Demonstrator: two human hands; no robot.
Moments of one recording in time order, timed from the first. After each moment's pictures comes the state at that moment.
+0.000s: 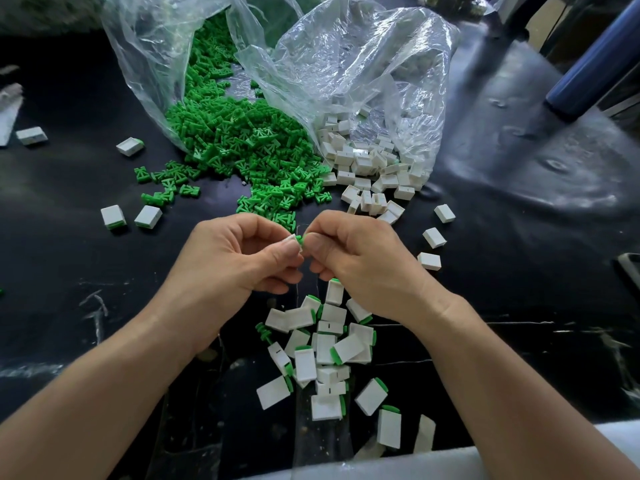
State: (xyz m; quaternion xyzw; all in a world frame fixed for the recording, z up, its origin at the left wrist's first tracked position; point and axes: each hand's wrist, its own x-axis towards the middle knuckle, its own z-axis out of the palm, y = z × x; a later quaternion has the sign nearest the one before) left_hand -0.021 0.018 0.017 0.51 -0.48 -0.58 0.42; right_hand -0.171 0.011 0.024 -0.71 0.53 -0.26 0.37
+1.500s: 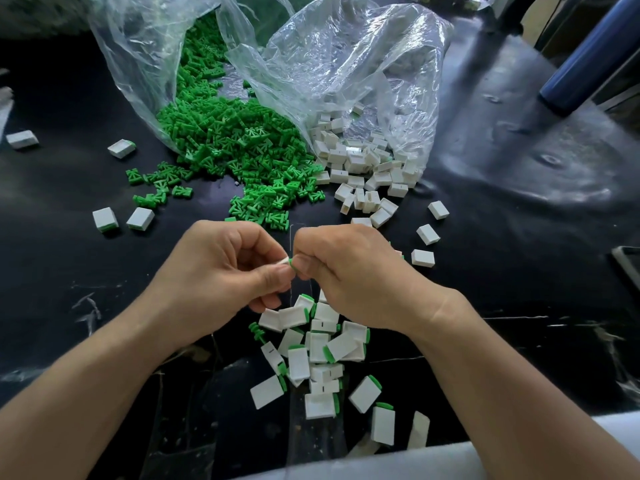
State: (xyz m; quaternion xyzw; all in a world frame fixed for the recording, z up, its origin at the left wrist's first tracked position) left_hand -0.012 0.019 0.019 0.48 -0.62 -0.51 0.35; right_hand -0.170 0.017 0.033 -0.85 0.48 -0.11 0.21
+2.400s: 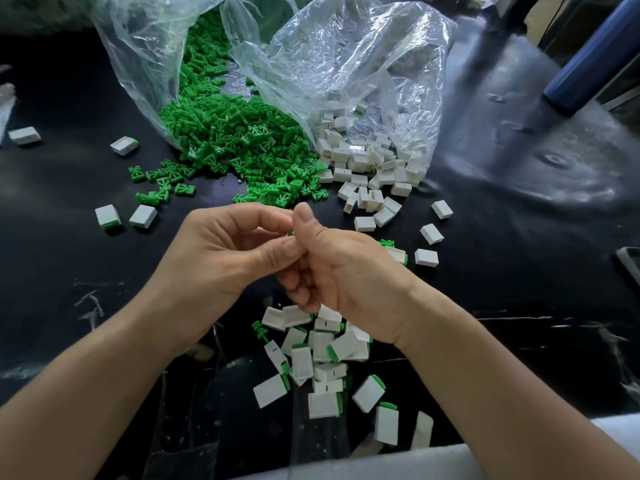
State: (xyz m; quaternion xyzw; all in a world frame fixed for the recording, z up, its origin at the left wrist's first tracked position) left_hand -0.015 0.019 0.022 0.36 -0.56 -0.60 0.44; right_hand -0.157 0.021 0.028 -0.48 0.42 -0.27 0.72
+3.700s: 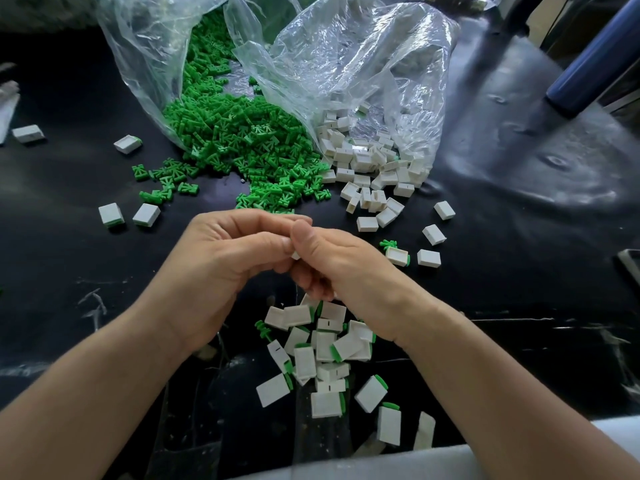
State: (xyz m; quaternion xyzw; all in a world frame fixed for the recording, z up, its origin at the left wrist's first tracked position) left_hand -0.014 0.018 0.019 0.41 -0.49 -0.64 0.44; right_hand -0.158 0.023 0.030 -0.58 0.48 -0.25 0.60
